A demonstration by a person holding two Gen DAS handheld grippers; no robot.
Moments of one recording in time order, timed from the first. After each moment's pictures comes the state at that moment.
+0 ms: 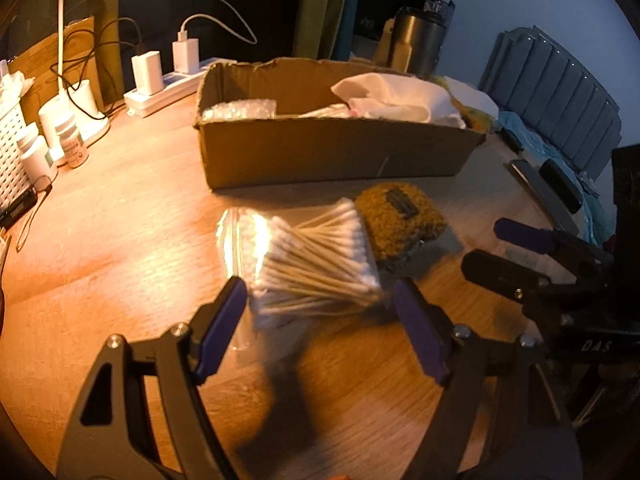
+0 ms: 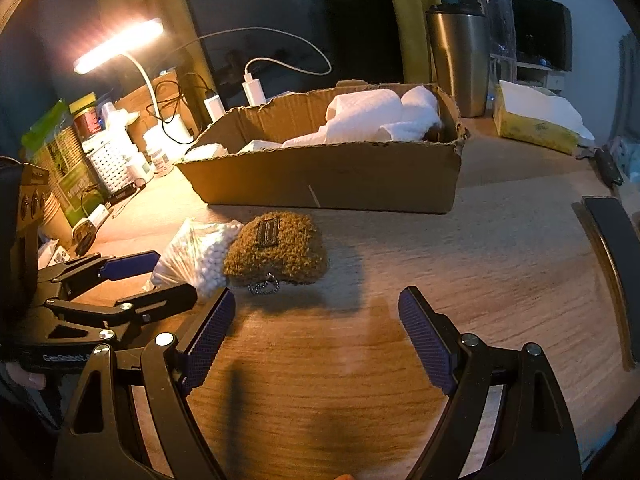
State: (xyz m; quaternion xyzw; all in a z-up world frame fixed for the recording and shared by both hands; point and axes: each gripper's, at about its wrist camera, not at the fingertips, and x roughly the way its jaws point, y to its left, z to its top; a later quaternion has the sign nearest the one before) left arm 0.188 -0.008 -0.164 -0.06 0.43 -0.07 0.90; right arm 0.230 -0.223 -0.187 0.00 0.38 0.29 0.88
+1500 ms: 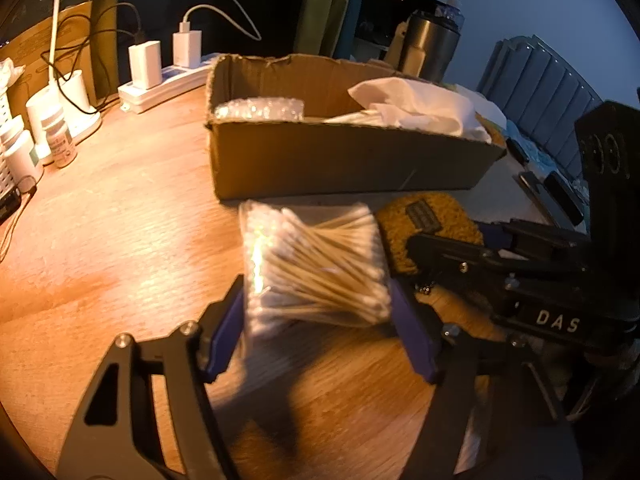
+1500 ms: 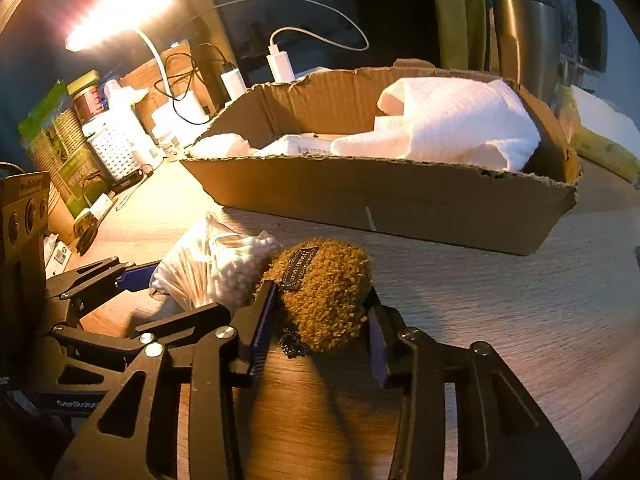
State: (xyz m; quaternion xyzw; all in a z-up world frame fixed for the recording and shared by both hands) left arm 0.216 0.011 -0.182 -0.08 0.43 -0.08 0.90; right arm 0.270 -0.167 -0.195 -0.02 0.42 0.33 0.85
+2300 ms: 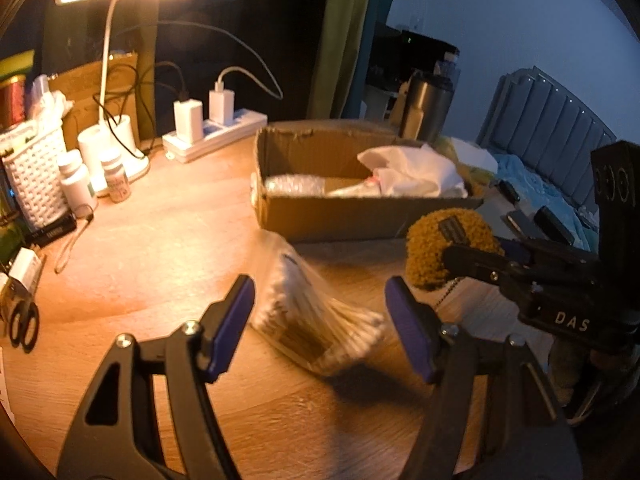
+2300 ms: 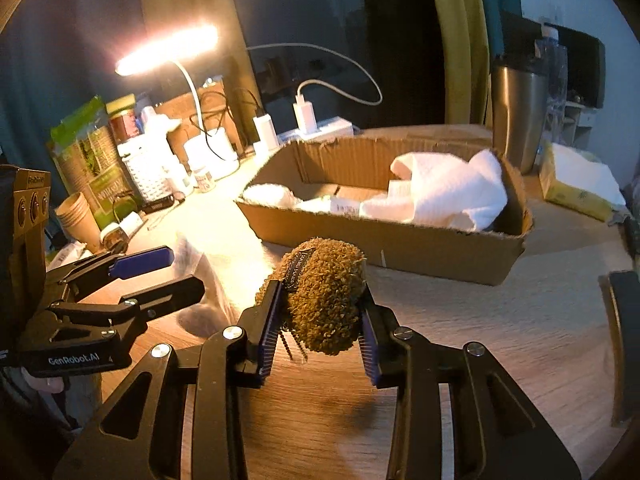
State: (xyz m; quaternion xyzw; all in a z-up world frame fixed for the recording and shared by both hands) left arm 0.171 0.029 -0.132 -0.08 0.36 -0.05 0.93; right arm 0.230 -0.179 -0.143 -0.02 0.34 0.34 0.87
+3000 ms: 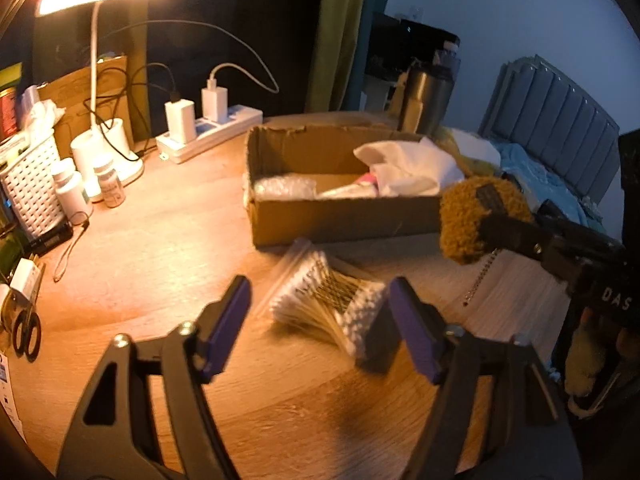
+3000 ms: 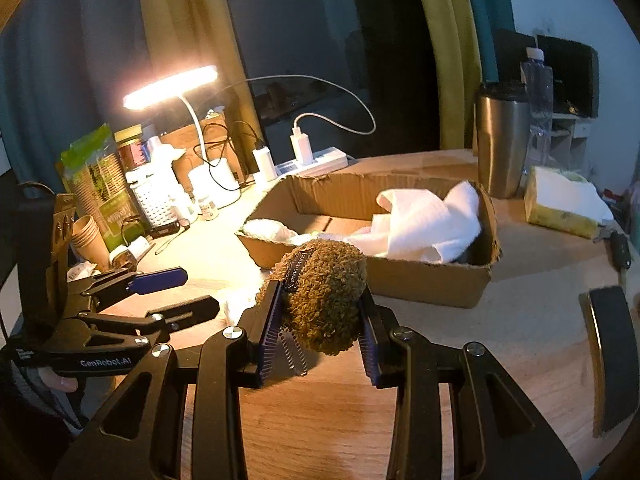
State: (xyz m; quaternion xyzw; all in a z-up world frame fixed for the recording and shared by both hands) left arm 0.182 0.024 -0.123 -0.07 0.37 -0.04 0.93; right arm 0.231 -0.206 -0.125 0.00 0.32 0.35 0.88
